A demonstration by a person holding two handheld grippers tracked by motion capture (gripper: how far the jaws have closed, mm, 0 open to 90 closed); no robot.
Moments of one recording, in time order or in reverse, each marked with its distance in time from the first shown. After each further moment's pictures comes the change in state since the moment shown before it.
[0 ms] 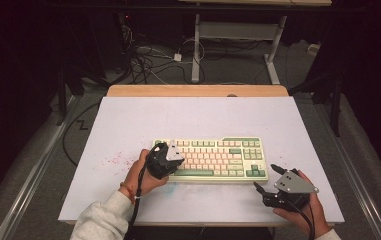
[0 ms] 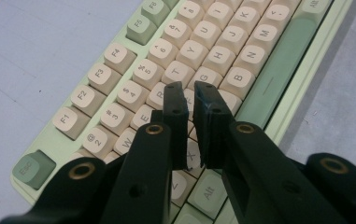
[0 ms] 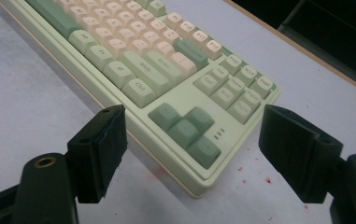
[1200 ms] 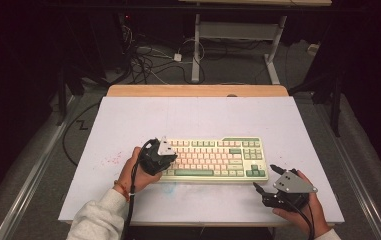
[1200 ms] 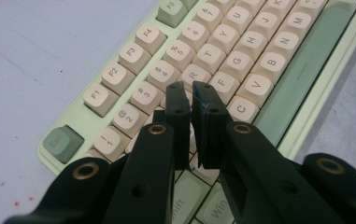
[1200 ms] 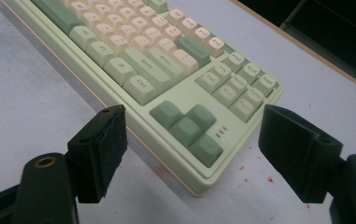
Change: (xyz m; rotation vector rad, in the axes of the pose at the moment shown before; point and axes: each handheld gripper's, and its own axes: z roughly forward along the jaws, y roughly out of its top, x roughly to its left) left arm 0.018 -0.011 -0.002 0.009 0.008 -0.052; right arm 0.001 0.000 0.002 0.011 0.004 -0.005
